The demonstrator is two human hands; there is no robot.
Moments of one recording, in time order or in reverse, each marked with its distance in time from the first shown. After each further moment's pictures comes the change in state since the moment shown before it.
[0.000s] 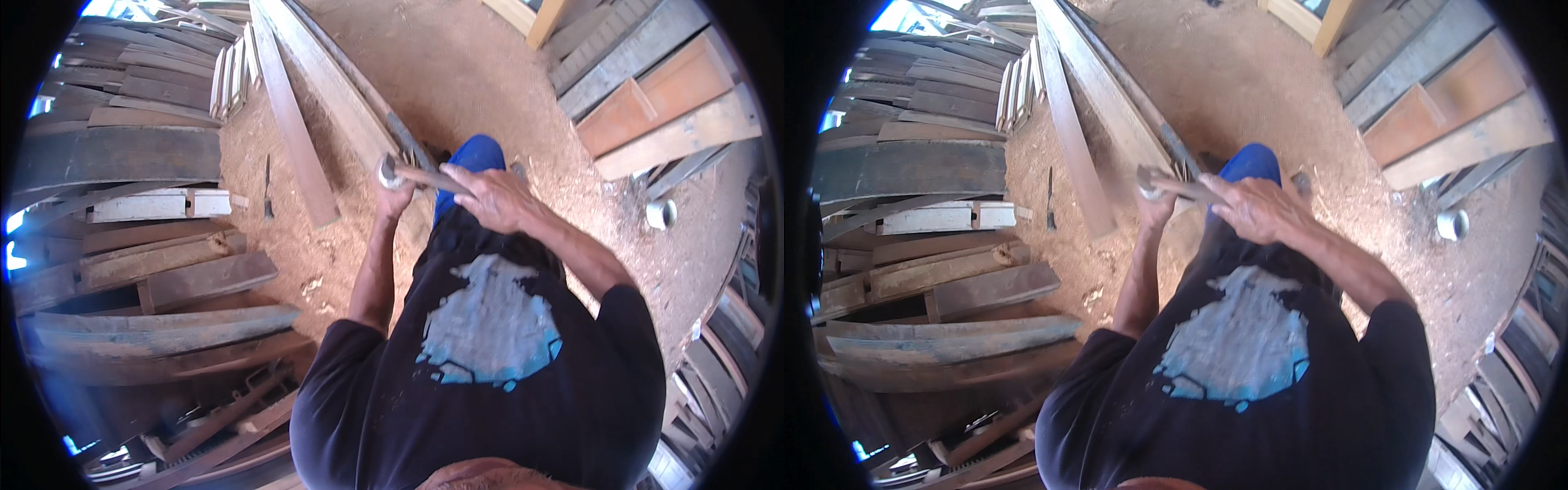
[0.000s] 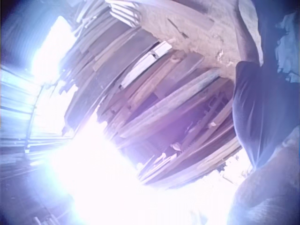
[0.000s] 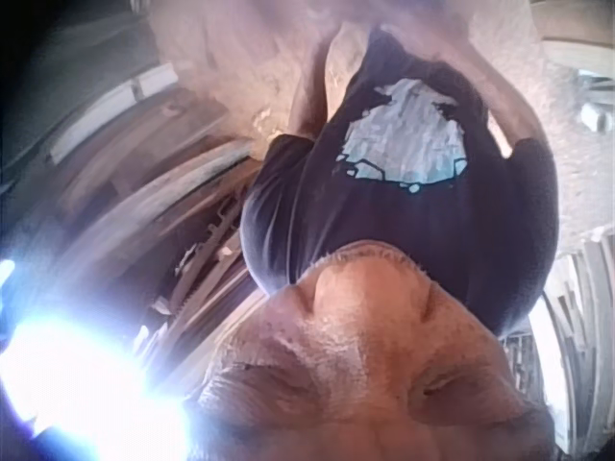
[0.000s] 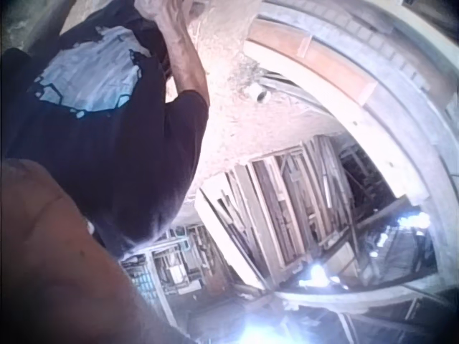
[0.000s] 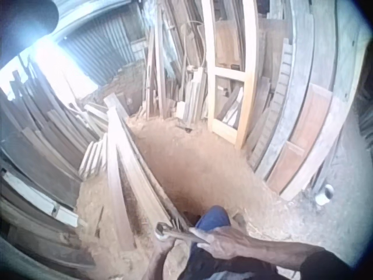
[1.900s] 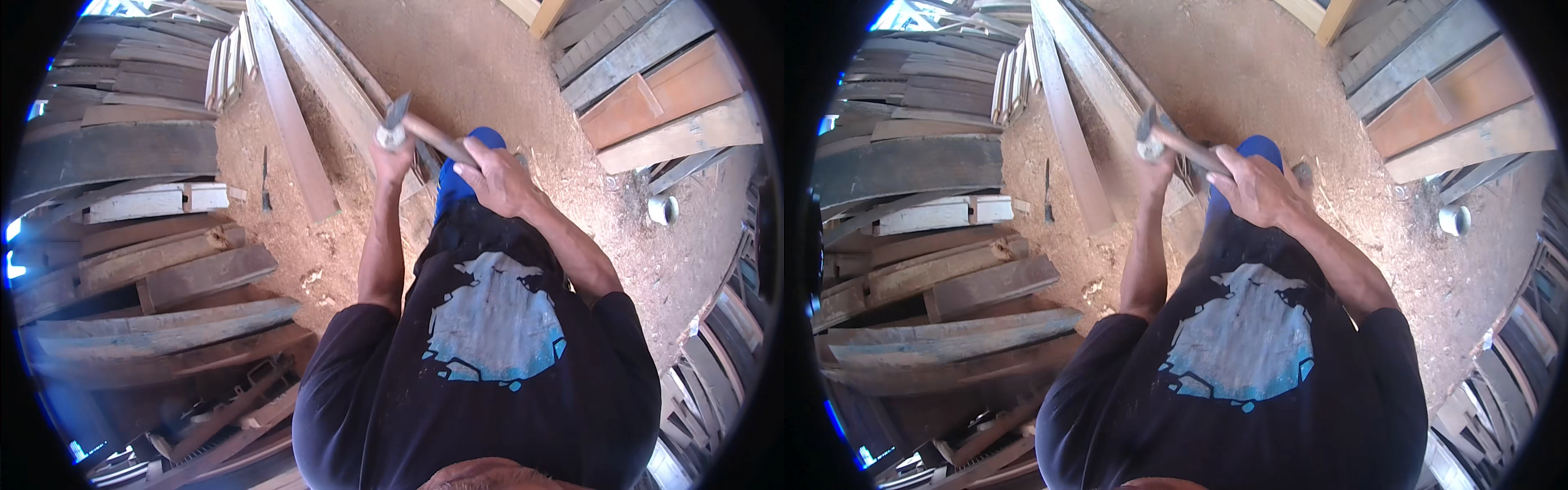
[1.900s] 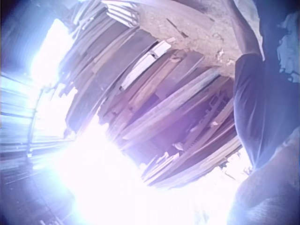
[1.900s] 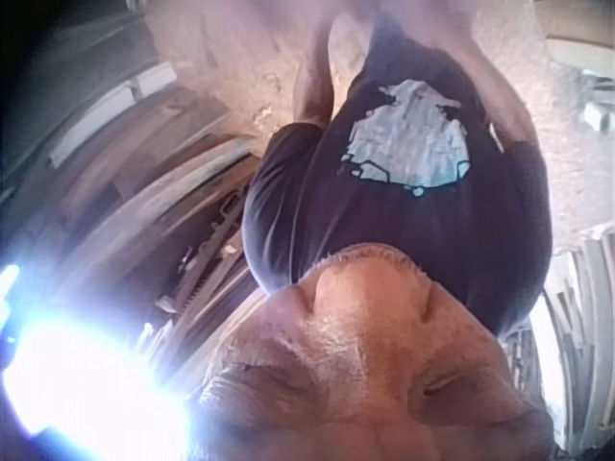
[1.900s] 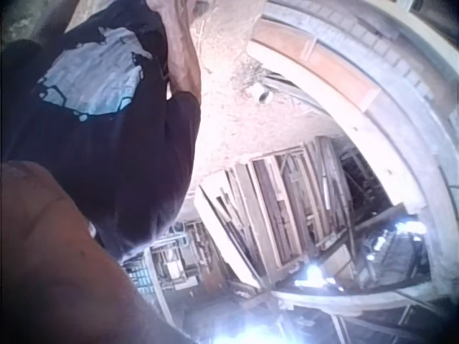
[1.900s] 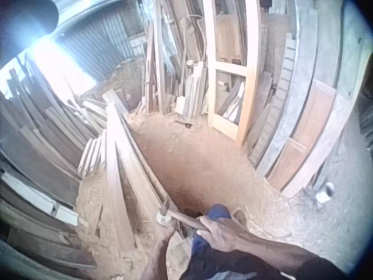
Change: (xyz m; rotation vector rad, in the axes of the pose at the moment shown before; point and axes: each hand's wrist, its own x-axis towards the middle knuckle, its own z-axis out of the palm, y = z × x) left_hand 0.055 -0.016 0.021 0.020 0.108 -0.028; right_hand 0.016 0.017 0.008 0.177 0.347 -0.134
